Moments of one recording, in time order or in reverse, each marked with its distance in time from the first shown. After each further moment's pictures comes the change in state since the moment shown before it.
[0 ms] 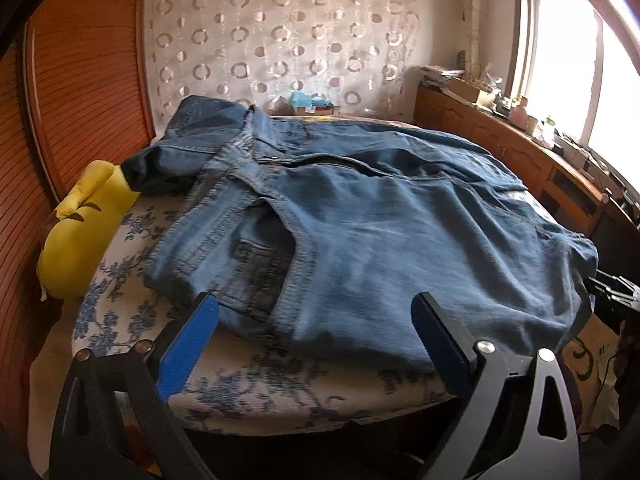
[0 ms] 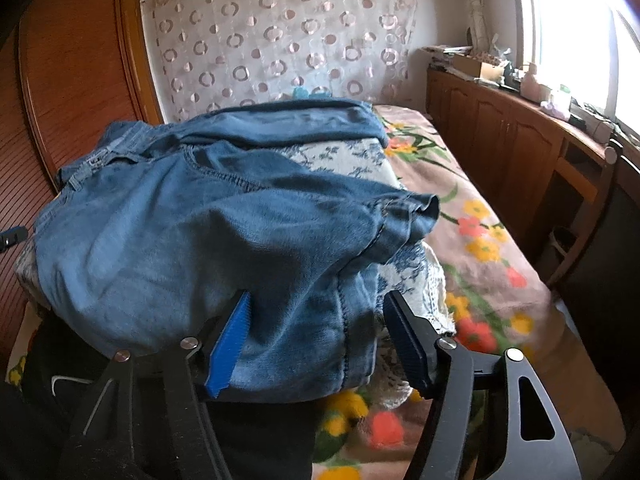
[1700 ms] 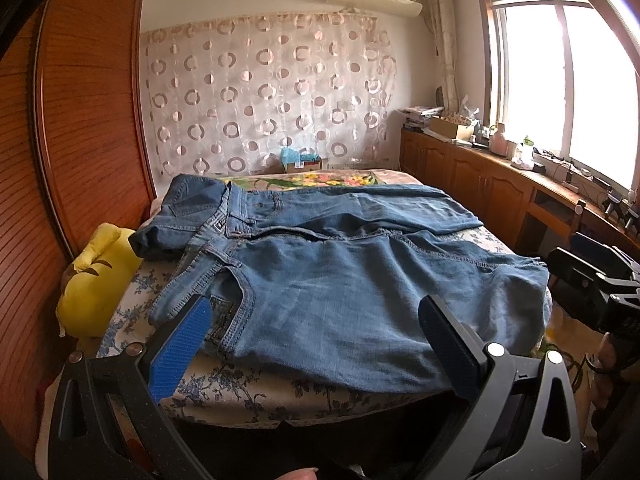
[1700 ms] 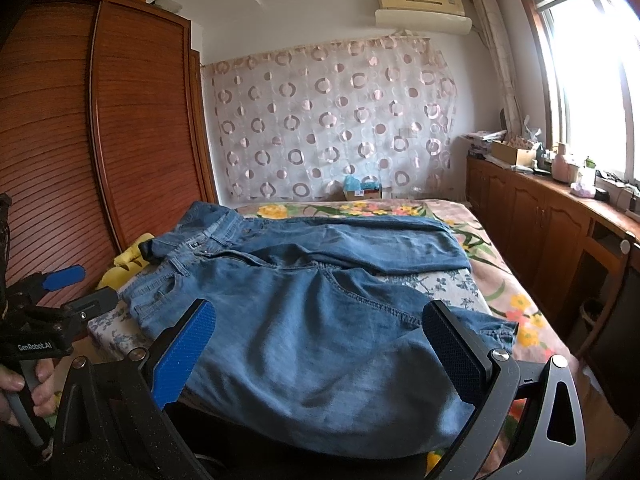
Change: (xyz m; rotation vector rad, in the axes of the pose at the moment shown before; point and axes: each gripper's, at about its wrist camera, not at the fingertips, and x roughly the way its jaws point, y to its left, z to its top) left arm -0.083 -0.078 0.013 0.074 -0.187 0.012; right arm -0.009 0.076 0.004 -0.049 -0.318 0.120
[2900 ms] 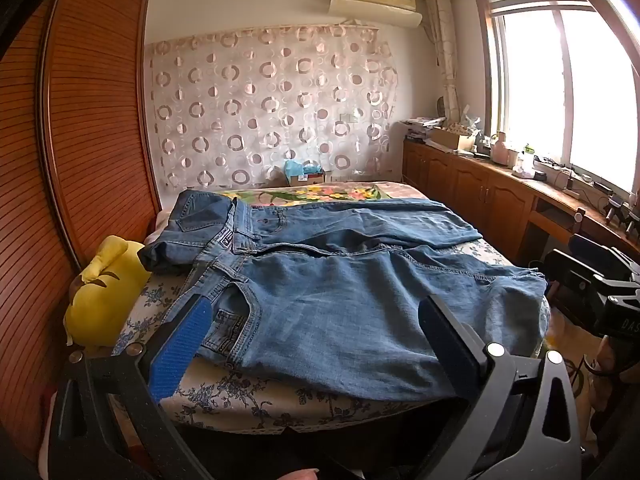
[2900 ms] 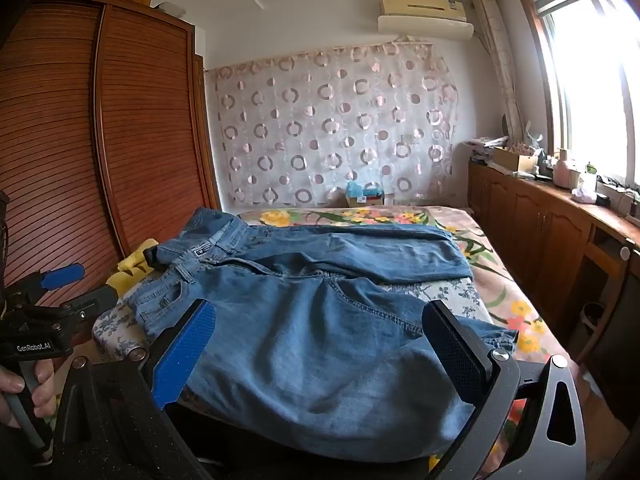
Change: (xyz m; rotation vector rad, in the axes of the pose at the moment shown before) left arm -0.018 0.001 0.005 0.010 -0.050 0.013; right arm -0.006 0.005 0.006 -0.004 -0.028 0.010
